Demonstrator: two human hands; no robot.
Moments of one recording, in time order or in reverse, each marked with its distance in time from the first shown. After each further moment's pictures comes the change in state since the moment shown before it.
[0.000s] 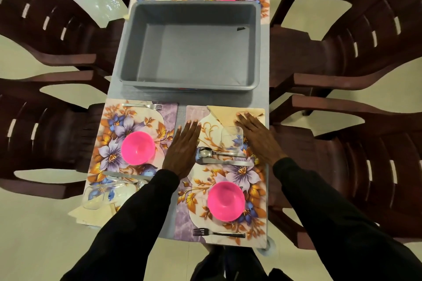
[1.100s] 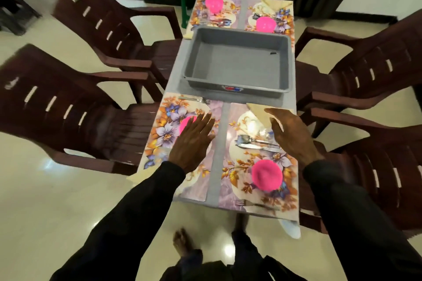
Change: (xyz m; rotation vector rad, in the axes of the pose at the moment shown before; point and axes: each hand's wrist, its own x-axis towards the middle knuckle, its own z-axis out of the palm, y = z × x) left_hand -0.149 -0.024 -0.154 0.081 0.353 0.148; right_hand -0.045 -0.203 -0.113 0.105 0.394 0.055
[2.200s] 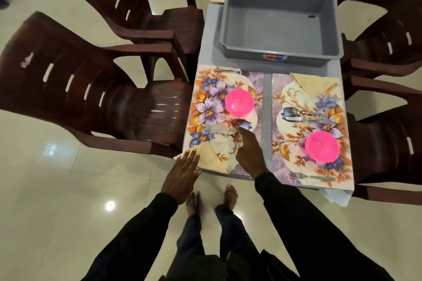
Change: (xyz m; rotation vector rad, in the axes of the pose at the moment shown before) left_hand -0.258 -0.157 0.018 -0.082 -0.384 -0.101; right_hand -0.061 -0.196 0.267 0.339 -0.196 0.564
